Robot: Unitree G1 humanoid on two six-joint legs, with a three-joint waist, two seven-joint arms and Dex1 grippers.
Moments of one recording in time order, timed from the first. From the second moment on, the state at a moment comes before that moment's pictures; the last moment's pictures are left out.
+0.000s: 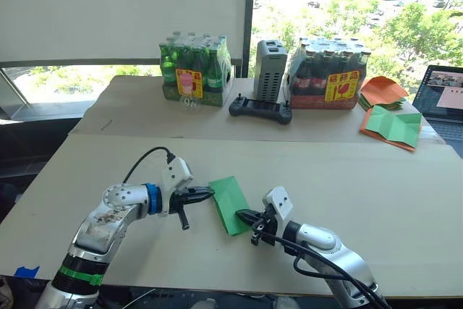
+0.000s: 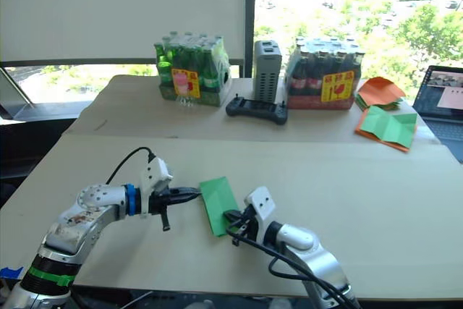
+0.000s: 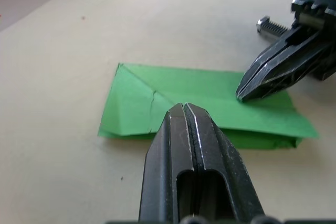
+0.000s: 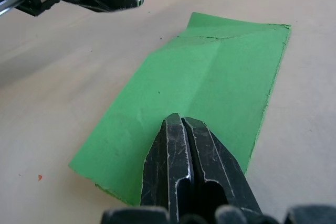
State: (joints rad) left arm -0.31 0.60 -0.08 -0.24 -0.33 0.55 -0.97; right arm -0.10 -0.30 0.27 -0.32 0.31 0.56 0.54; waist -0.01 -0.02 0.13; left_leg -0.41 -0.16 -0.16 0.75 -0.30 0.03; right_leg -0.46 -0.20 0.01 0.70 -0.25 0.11
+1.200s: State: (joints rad) left arm -0.34 0.52 -0.24 -0.04 -0.18 0.39 -0.92; right arm -0.29 -0.32 0.28 -0.20 0.21 0.62 0.54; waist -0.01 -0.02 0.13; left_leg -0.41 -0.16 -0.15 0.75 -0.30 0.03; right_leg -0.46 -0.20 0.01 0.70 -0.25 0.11
